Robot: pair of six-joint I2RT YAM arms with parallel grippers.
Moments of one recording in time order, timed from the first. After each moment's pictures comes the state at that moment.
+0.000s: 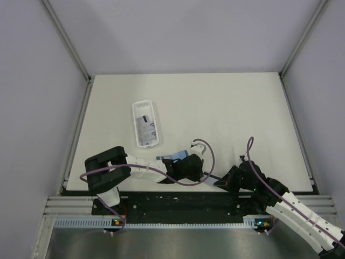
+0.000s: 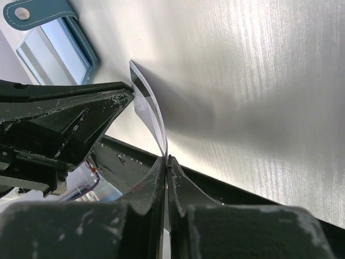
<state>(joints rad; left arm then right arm) -1.24 1.70 0.77 0.18 -0.16 -0.76 0.71 0.27 0.09 -0.58 -0.19 1.30</state>
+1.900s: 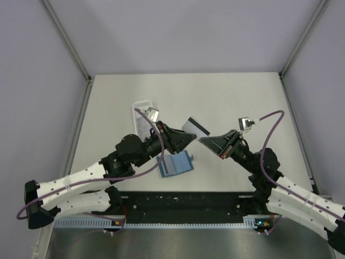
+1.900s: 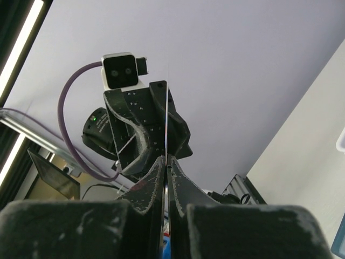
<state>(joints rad) -1.09 0.90 0.79 0.25 -0.11 -0.77 0.83 0.63 0.33 0.71 -0.15 1.21</state>
